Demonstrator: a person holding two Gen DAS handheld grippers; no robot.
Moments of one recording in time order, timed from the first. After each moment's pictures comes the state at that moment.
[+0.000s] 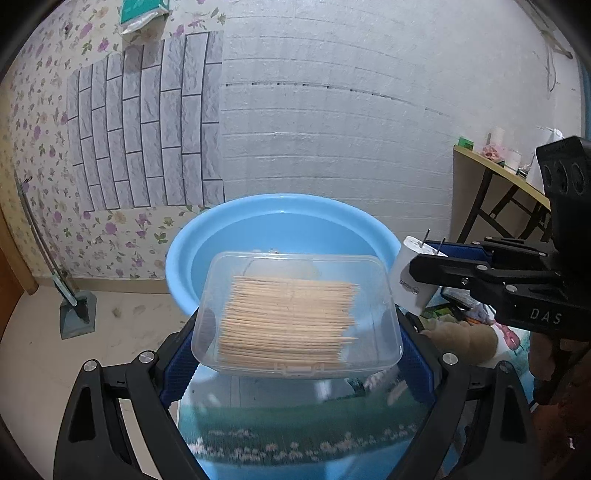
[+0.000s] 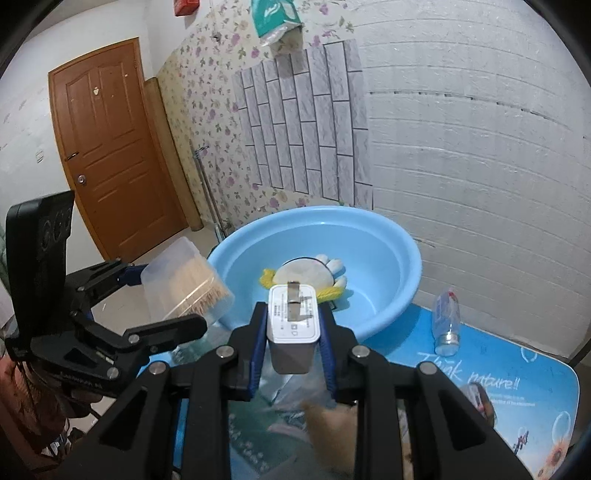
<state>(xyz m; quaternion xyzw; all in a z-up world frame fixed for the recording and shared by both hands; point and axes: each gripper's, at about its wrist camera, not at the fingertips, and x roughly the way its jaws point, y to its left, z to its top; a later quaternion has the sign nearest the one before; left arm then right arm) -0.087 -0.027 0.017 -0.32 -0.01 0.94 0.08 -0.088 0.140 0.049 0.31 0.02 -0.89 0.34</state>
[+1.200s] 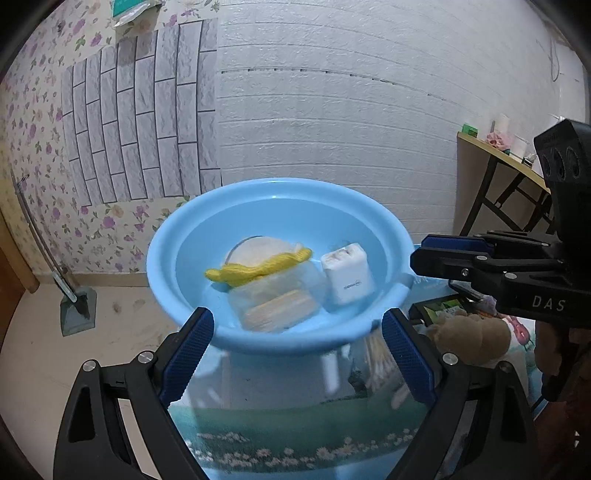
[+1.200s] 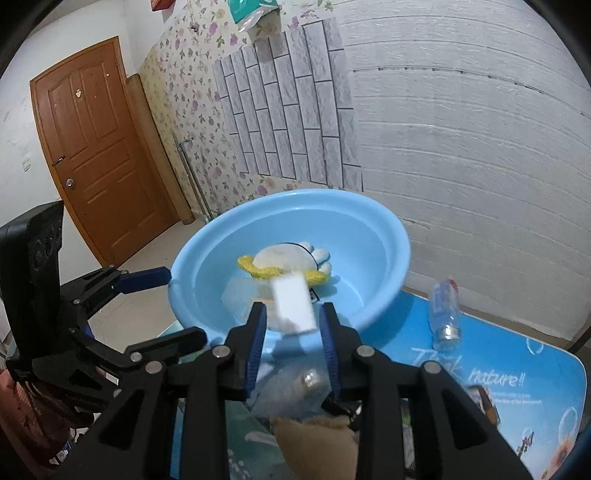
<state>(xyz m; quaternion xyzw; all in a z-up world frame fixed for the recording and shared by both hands) -0.092 -0.012 0.000 -0.34 0.00 0.94 0.08 -0.117 0.146 0.034 0.34 0.01 -0.88 0.32</state>
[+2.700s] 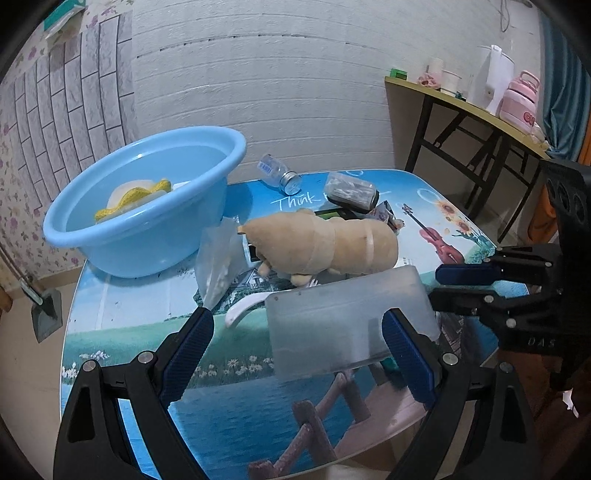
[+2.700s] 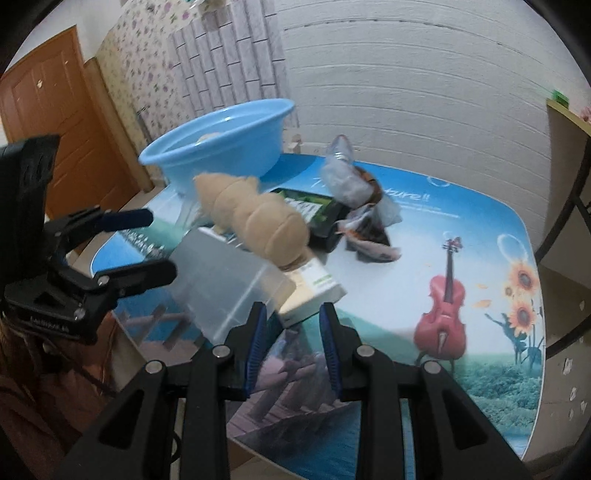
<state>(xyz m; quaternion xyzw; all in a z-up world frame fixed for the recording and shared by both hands) -0.021 0.098 -0.035 -0.39 0.04 0.90 0.17 0.002 0.269 -0.026 0.42 0.02 -0.88 0.24</state>
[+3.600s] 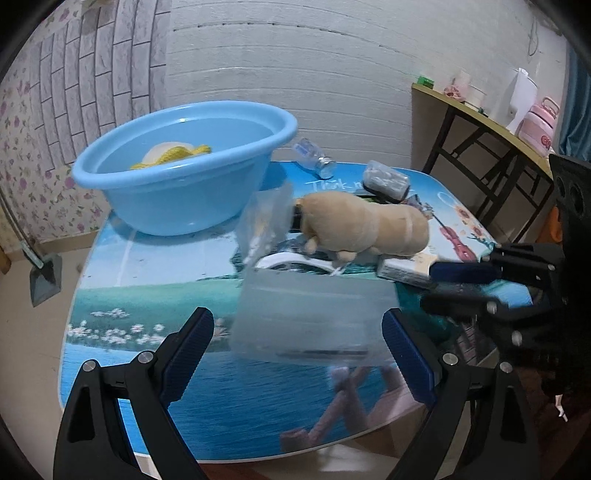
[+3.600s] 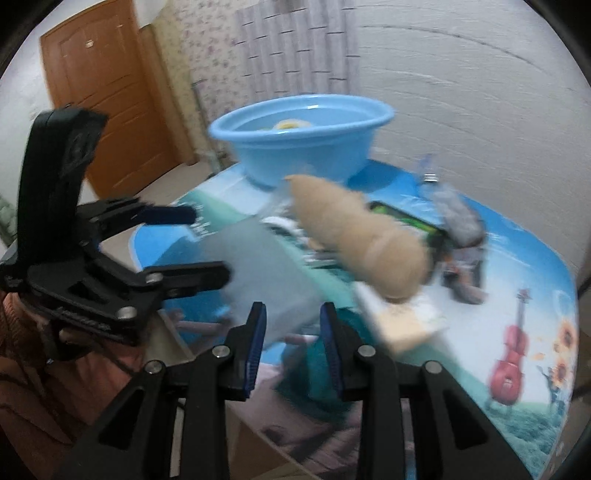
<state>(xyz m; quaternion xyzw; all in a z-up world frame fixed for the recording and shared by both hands) -0.014 0.058 -0.050 -0.41 -0.01 0.90 0.15 0.008 0.213 -0.017 0.41 0.07 -0.85 0.31</state>
